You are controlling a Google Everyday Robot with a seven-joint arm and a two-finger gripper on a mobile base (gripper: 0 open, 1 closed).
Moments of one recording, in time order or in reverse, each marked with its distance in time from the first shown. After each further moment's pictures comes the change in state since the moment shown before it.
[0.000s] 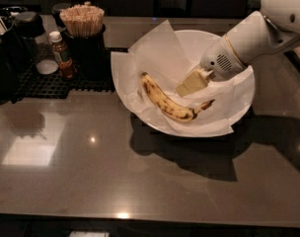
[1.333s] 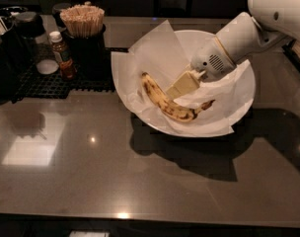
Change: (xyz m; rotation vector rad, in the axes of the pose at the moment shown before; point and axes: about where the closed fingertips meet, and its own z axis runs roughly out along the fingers) arm -0.010 0.019 0.018 -0.157 0.003 -0.070
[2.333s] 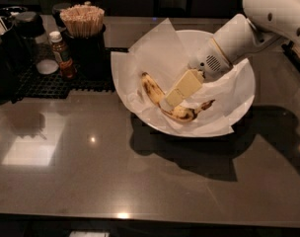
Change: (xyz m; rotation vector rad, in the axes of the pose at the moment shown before) arm 0.001 -0.001 0.007 -0.029 0.012 0.006
